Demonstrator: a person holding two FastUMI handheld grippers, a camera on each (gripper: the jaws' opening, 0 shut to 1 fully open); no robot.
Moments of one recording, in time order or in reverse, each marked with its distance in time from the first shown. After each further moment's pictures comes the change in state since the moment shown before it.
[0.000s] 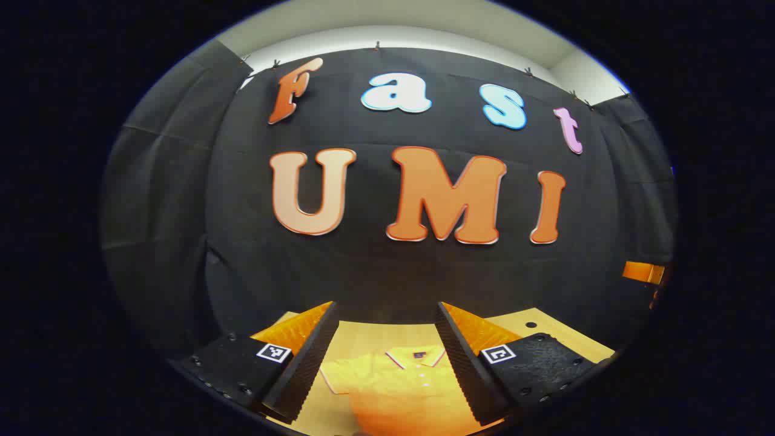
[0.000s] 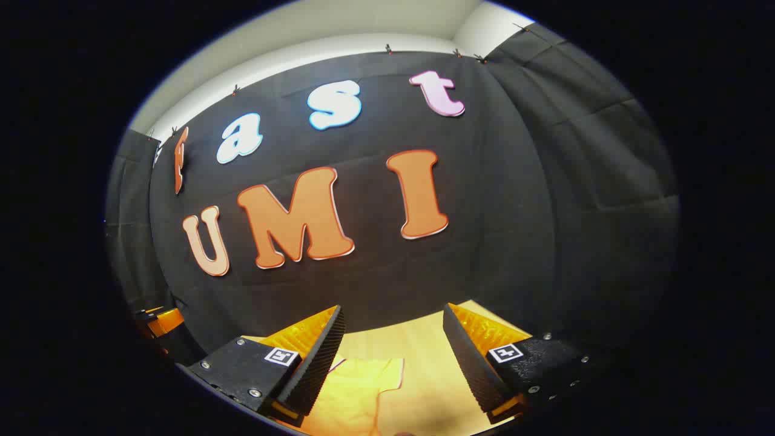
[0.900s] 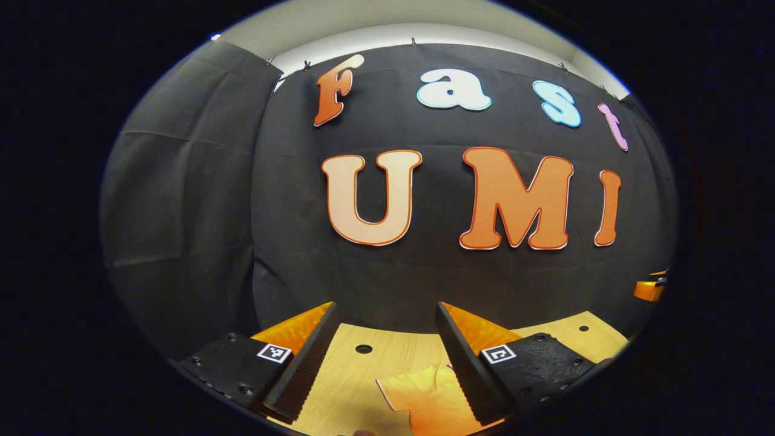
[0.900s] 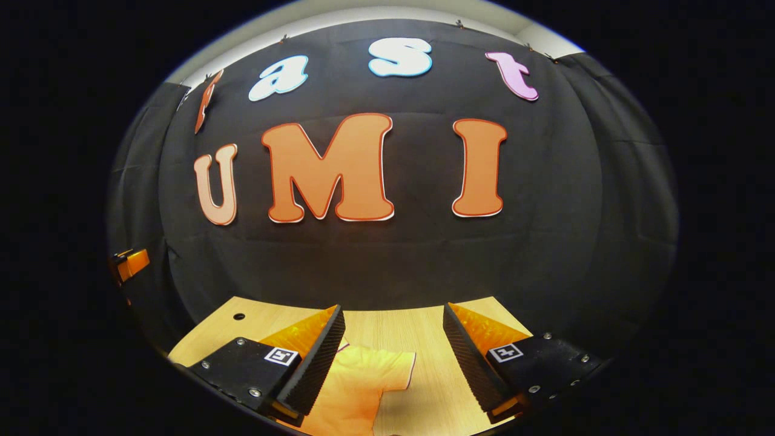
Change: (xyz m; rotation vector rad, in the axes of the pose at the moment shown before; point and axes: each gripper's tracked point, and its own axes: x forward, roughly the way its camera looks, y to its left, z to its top) left arm 0.052 0.087 0.008 0.038 0.023 0.201; right arm 0.084 0.046 -0.030 -0.200 0.142 0.097
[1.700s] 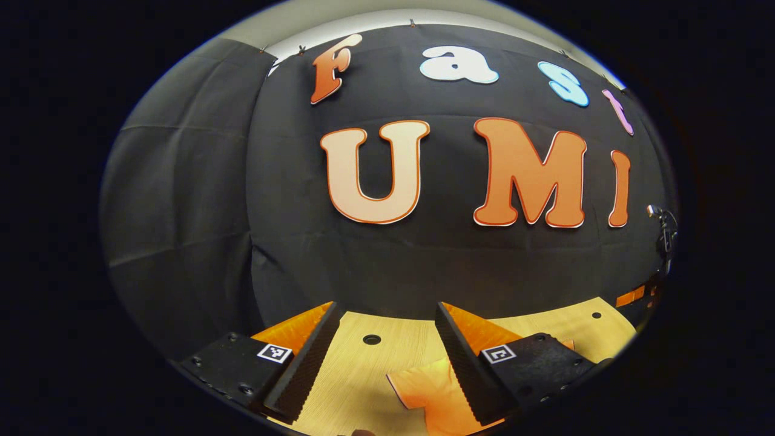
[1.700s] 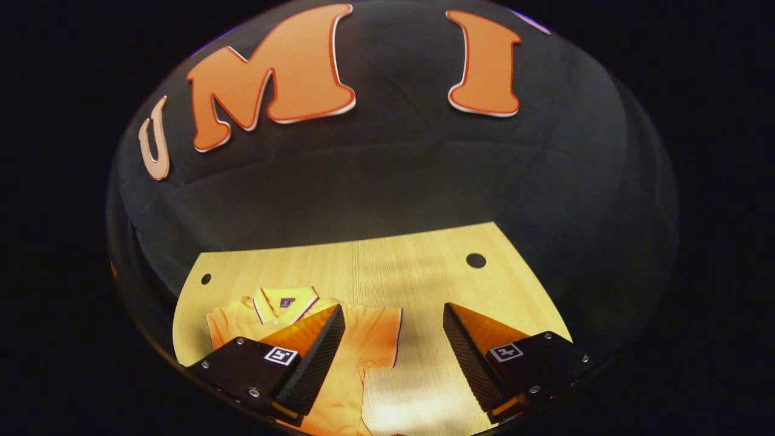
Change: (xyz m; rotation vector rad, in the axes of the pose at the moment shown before) left arm 0.038 0.023 -0.037 0.028 0.100 0.019; right arm 0.121 -0.038 -0.109 0.038 0.533 -0.092
